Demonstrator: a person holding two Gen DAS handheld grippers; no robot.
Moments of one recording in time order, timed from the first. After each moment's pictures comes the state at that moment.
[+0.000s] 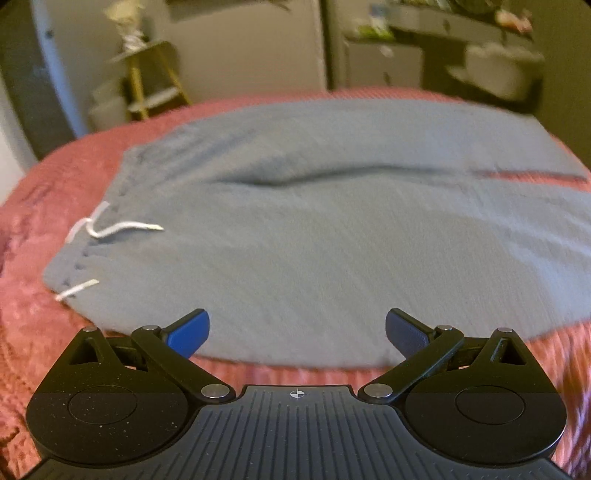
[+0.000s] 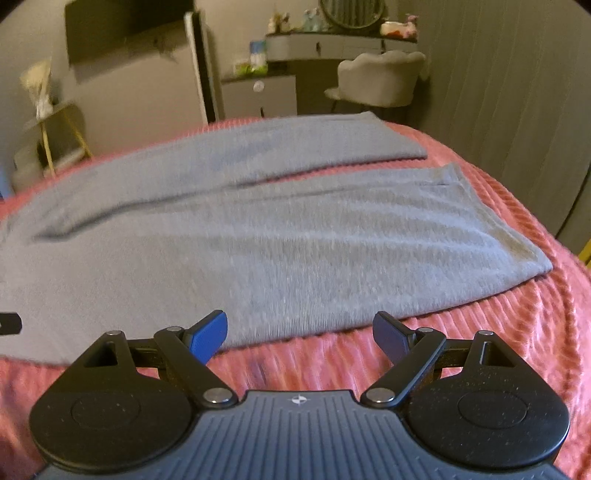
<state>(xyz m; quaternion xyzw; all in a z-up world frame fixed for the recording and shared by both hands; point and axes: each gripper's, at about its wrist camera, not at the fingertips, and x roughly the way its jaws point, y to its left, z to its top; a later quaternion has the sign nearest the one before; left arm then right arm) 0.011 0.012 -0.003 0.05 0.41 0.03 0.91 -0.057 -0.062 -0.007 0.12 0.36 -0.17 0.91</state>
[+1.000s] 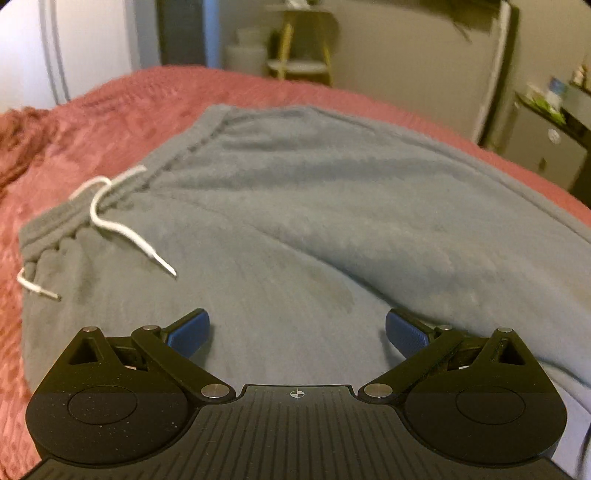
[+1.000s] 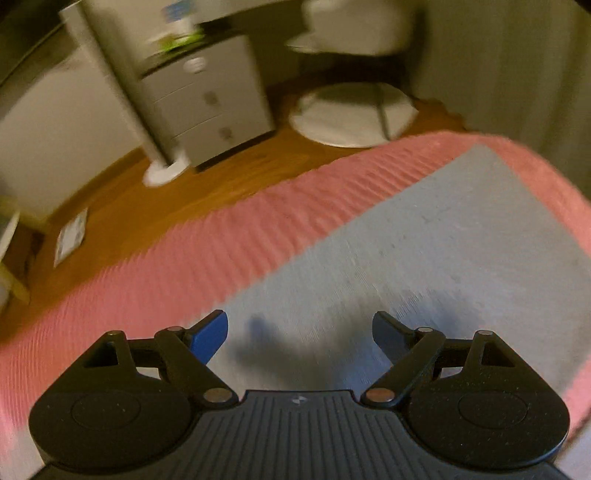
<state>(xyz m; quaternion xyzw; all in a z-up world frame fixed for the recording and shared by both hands) 0.188 0.081 -0.066 -0.12 0.38 0.25 0.88 0.428 -0.221 -0.014 0.26 0.45 -0.25 0.82</state>
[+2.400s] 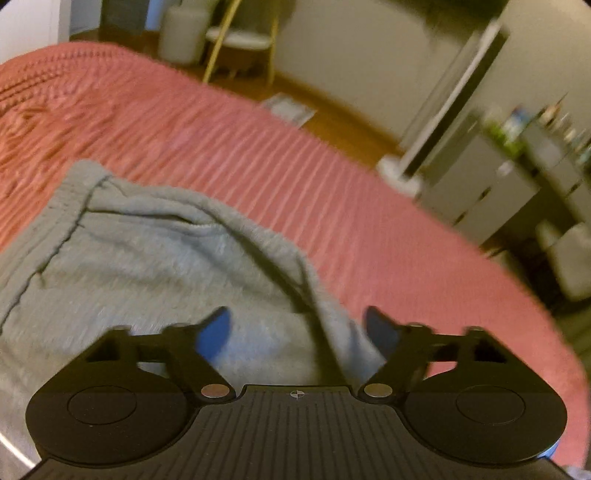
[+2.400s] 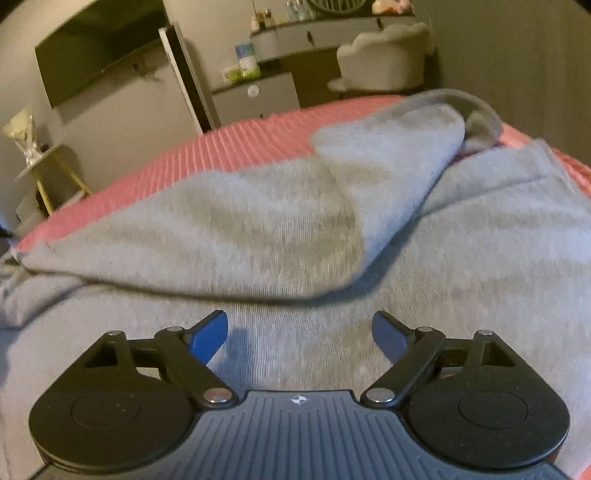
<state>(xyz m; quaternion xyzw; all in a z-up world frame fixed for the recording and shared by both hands) 0.371 0.162 -0.040 -0.22 0.44 0.11 0.86 0.024 -0.186 -0.063 0.19 0.33 -0.15 0.91</state>
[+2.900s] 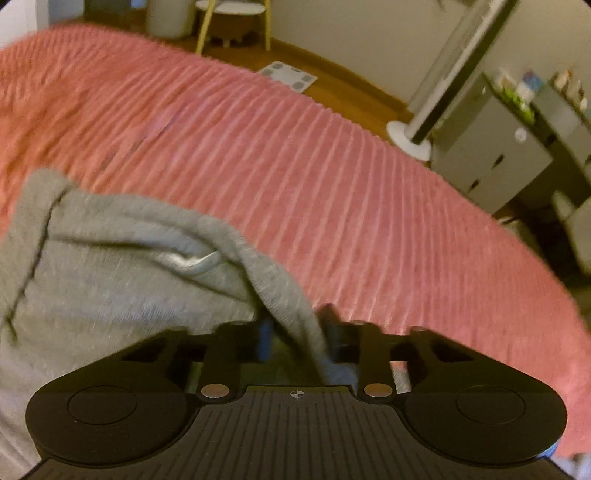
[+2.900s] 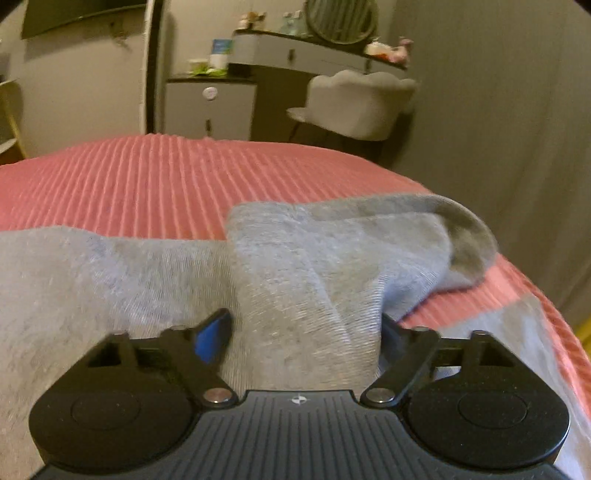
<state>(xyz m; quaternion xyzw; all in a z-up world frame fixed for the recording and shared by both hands) 0.407 0.195 -0.064 -0.24 0.47 0.08 0.84 0.149 -0.246 -0.073 0.02 0.36 -0.24 0.90</state>
